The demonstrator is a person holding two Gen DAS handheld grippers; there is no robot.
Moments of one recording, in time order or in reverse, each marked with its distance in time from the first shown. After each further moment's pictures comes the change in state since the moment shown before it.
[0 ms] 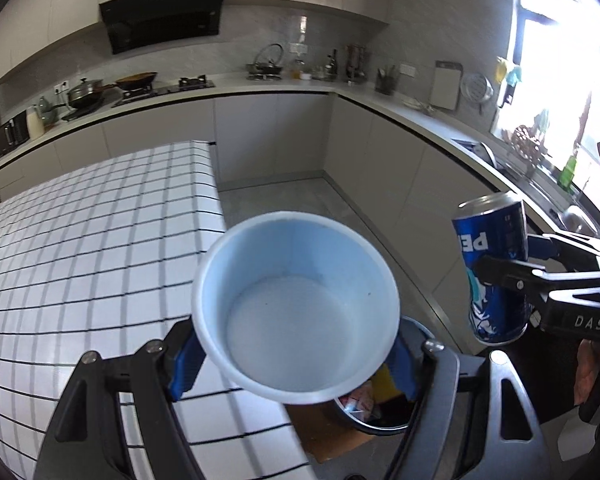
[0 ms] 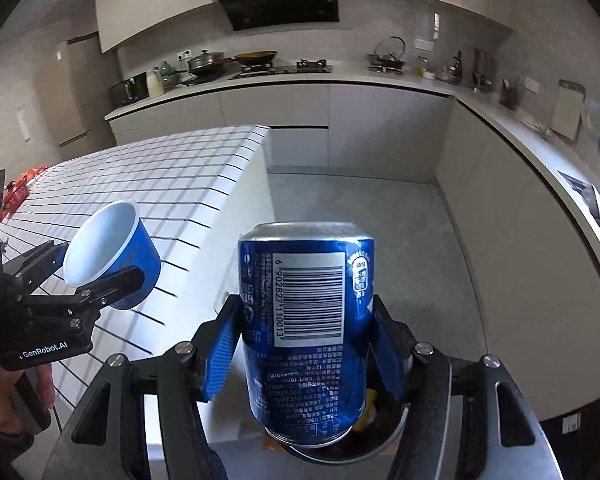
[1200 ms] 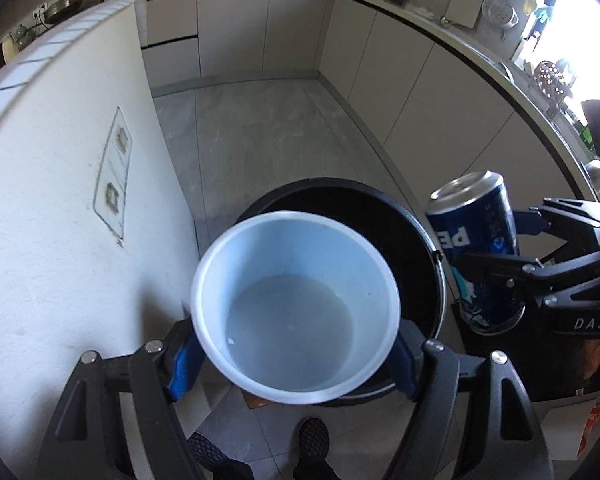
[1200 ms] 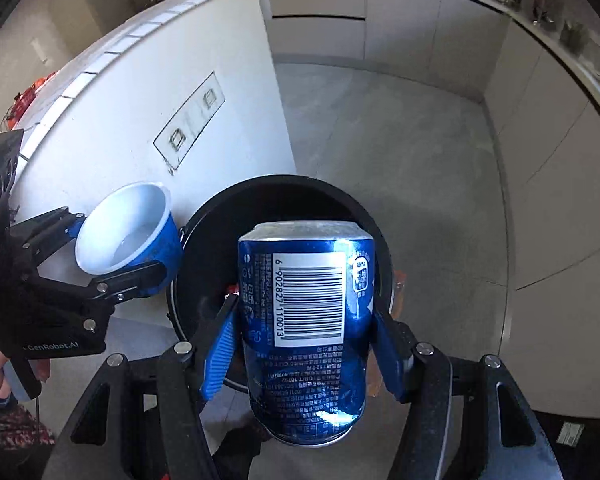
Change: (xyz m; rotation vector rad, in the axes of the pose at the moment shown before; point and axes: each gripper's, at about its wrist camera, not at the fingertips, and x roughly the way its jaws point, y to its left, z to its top) left arm 0.133 -0.106 -0.105 -0.092 0.338 -0.020; right arm 0.131 -0.103 -0.111 -0.135 0.370 0.157
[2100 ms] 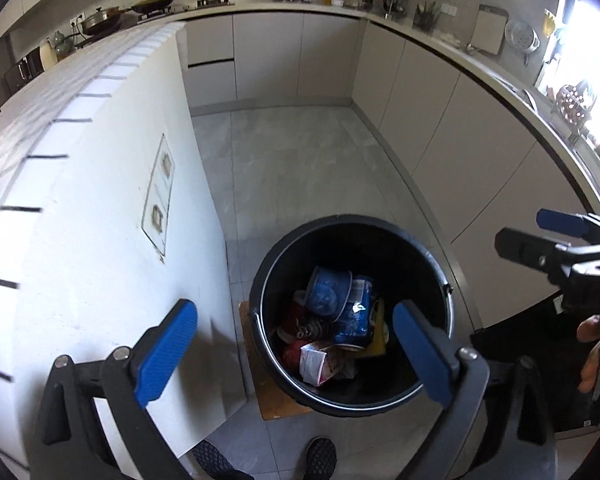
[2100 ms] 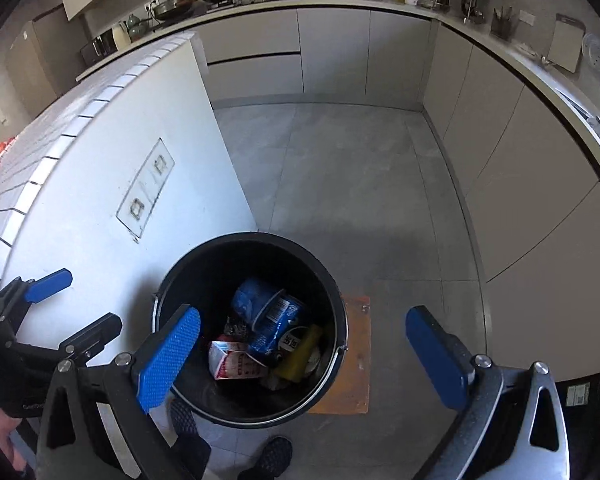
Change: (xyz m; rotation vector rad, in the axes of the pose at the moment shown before) left arm -0.062 -0.012 0.004 -0.053 -0.113 0.130; right arm -0.040 -0.016 0.004 0.189 -0.153 -0.144
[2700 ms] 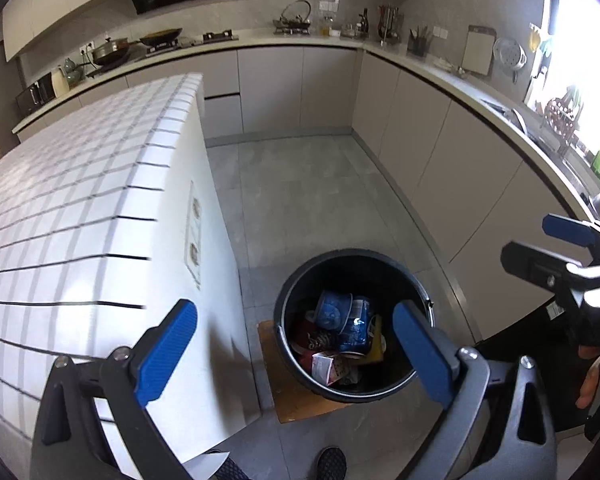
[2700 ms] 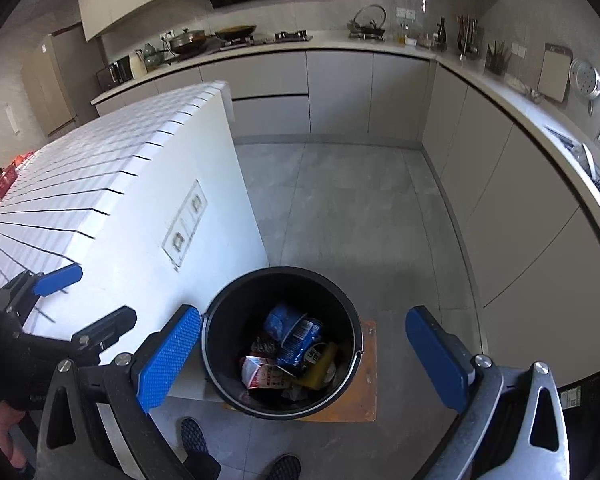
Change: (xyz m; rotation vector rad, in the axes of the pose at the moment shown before) left arm -0.066 0.016 0.012 0.019 -0.100 0.021; right arm -0.095 0.042 -0.003 -0.019 -0.147 0.001
